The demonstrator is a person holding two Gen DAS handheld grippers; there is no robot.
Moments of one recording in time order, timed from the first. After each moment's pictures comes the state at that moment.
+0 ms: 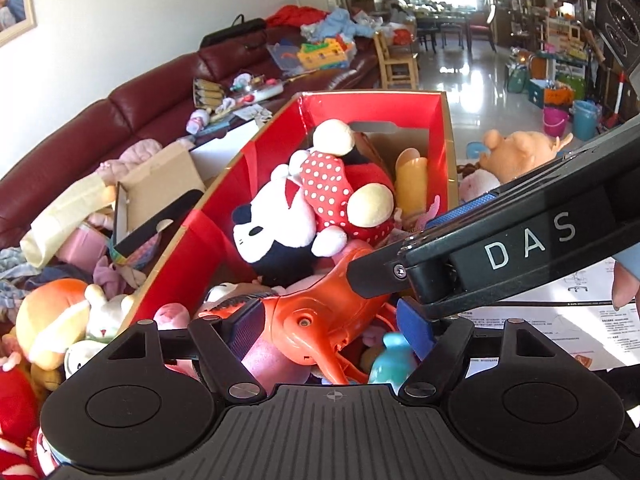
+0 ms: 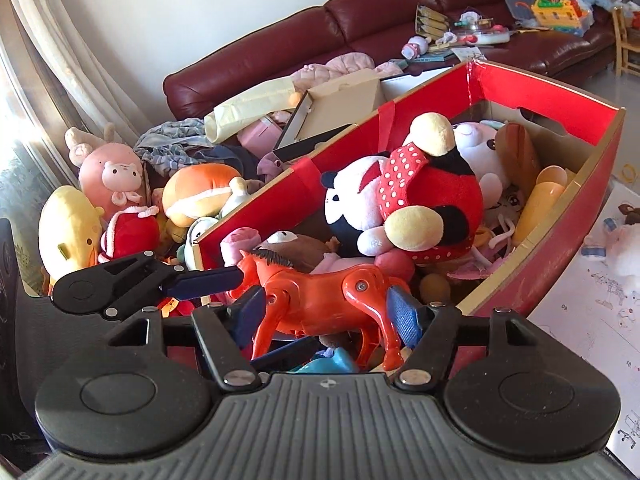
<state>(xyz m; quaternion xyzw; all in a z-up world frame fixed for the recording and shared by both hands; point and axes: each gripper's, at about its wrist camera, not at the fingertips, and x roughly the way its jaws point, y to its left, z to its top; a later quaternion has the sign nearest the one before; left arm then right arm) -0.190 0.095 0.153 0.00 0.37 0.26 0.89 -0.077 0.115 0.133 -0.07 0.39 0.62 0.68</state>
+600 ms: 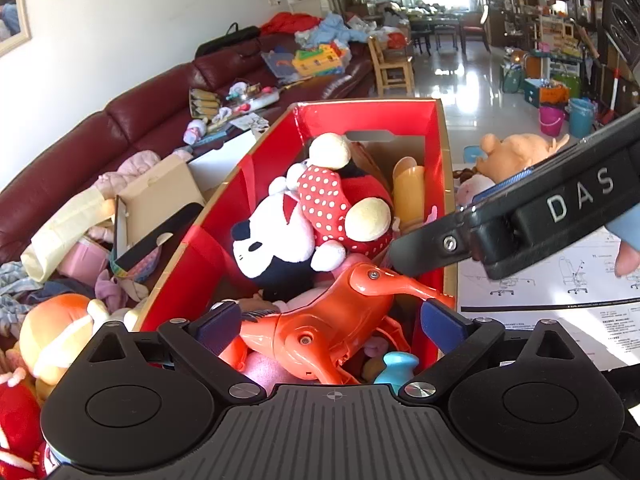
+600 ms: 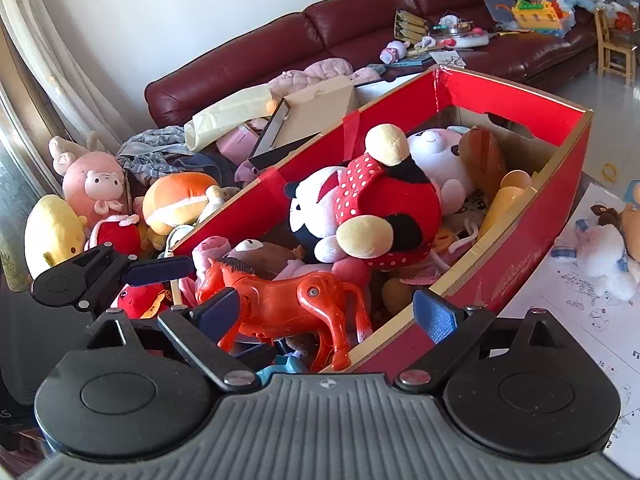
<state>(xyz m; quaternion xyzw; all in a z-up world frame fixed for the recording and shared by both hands) -0.193 0.107 0.159 0.02 0.37 0.26 0.89 -0.054 0.100 0.139 -0.07 0.39 0.60 0.70</state>
